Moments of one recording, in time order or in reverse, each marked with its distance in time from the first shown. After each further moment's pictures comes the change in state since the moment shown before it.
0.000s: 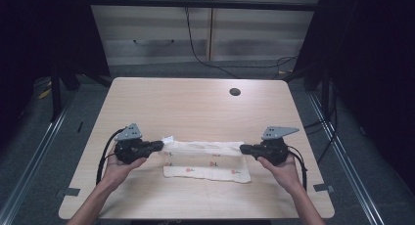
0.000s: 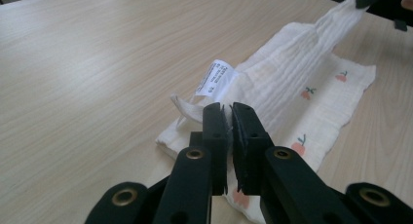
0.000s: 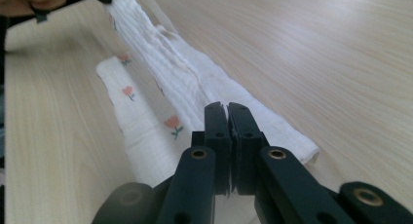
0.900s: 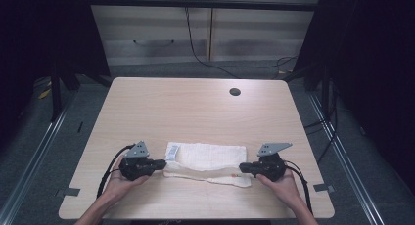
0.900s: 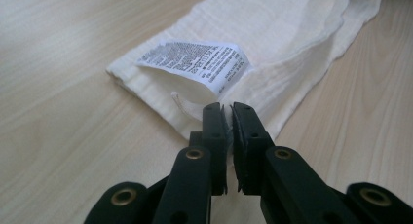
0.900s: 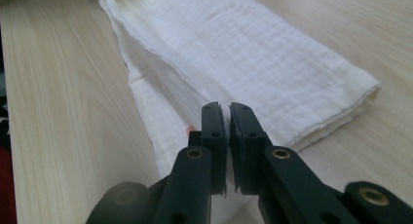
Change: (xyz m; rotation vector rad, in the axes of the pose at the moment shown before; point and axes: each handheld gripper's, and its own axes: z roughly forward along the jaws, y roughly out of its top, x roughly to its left) left arm -0.022 -0.040 0.017 0.138 -0.058 0.033; right arm 0.014 -0.044 0.014 0.145 0.039 0.035
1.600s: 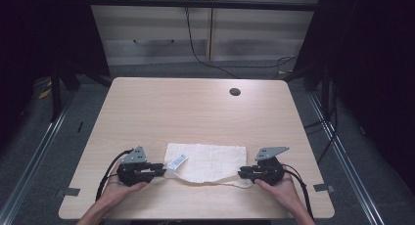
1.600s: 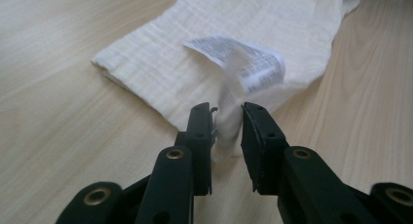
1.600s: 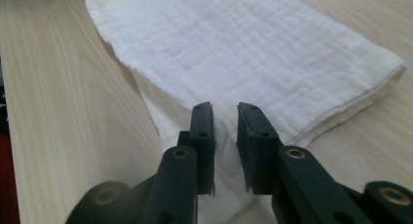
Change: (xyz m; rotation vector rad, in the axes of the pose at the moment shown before) left arm -0.005 -0.006 -0.012 -0.036 -0.026 0.008; right arm 0.007 -0.005 0.003 0.033 -0.006 0.001
